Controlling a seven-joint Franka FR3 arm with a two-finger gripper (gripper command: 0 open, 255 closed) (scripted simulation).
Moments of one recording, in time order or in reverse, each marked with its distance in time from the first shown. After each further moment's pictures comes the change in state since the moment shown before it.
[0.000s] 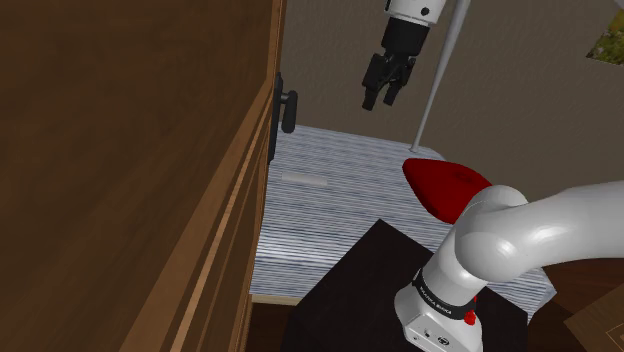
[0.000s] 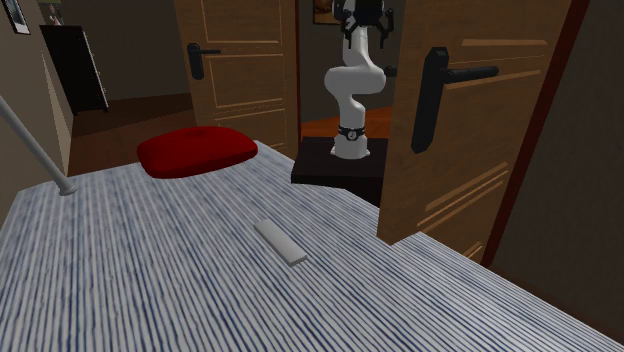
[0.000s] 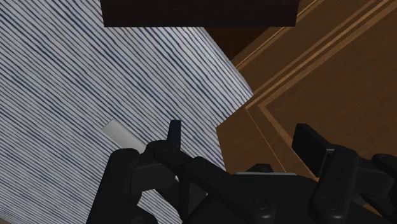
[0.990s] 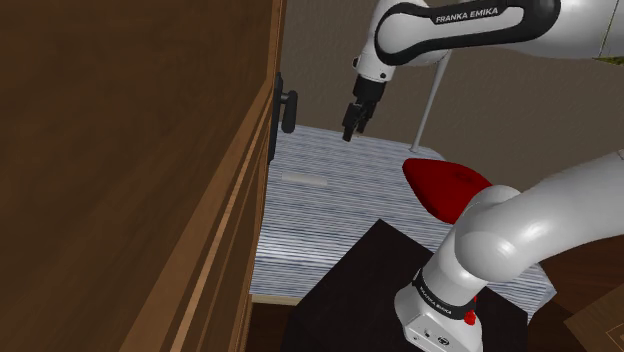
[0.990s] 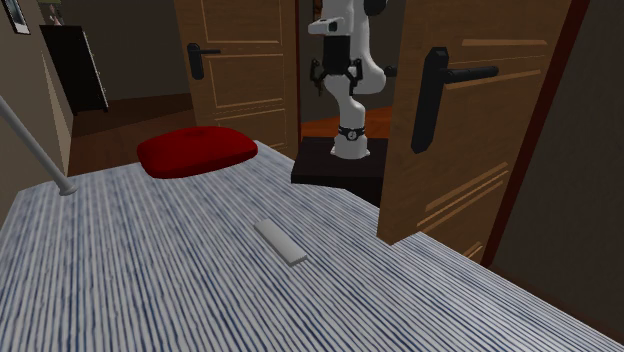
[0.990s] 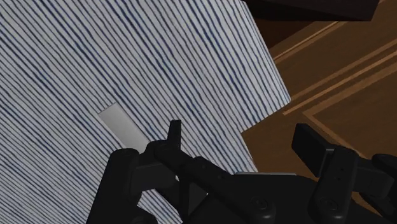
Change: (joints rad) arm -0.004 0.245 -0.186 -0.154 -0.093 0.389 -0.302
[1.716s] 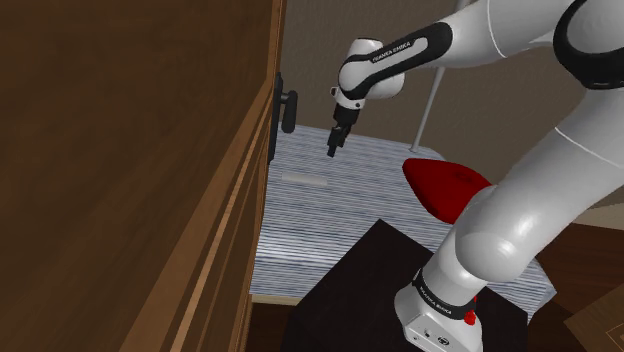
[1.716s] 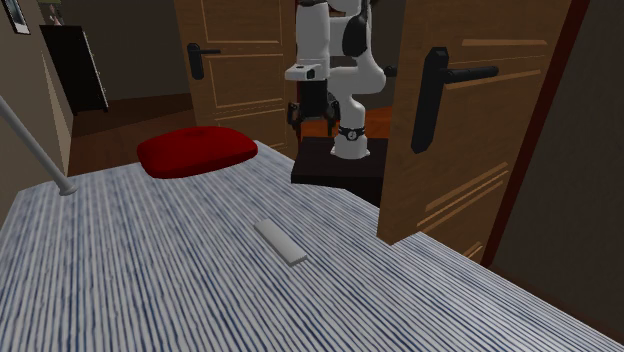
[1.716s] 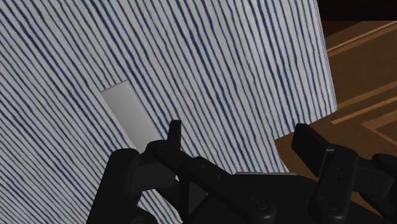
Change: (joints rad) arm 0.021 0.383 -0.131 0.073 0.042 0.300 -0.275
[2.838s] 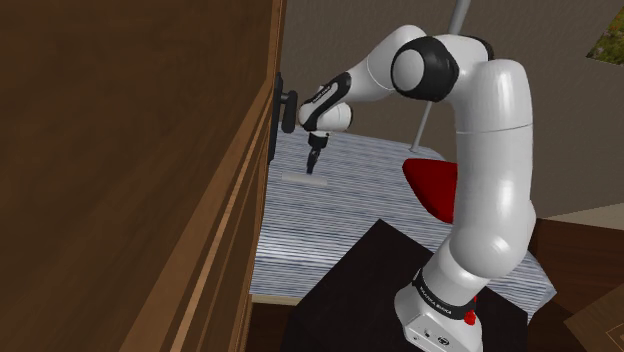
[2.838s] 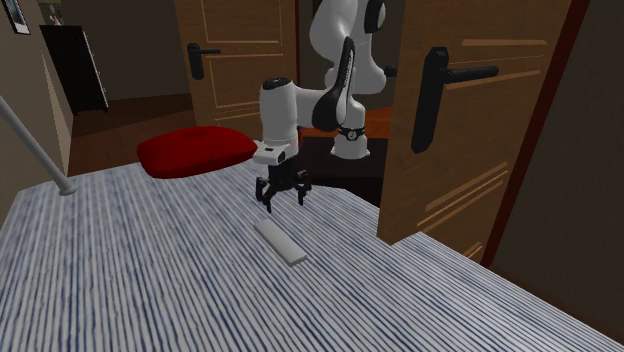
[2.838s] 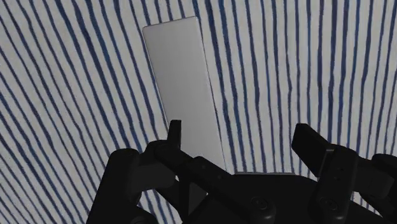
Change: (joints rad) arm -0.111 0.693 0.045 0.444 0.254 0.199 -0.439
